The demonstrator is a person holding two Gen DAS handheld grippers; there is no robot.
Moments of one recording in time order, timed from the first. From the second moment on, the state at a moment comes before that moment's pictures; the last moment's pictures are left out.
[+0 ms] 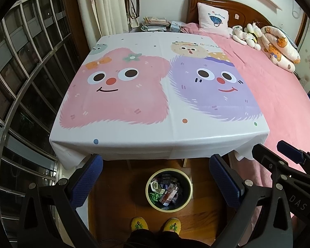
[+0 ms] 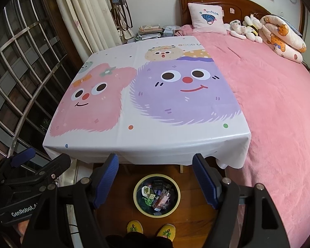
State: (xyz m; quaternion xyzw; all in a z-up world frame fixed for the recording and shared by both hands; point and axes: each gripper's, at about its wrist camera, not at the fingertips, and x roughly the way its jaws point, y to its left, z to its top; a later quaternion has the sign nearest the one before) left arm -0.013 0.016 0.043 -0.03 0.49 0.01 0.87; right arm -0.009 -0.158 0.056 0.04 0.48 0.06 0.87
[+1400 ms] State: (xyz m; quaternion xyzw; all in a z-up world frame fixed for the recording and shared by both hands) left arm -0.006 0.022 0.039 -0.02 0.50 0.02 0.87; right arm -0.008 -0.158 0.051 0.04 0.49 0.06 0.87
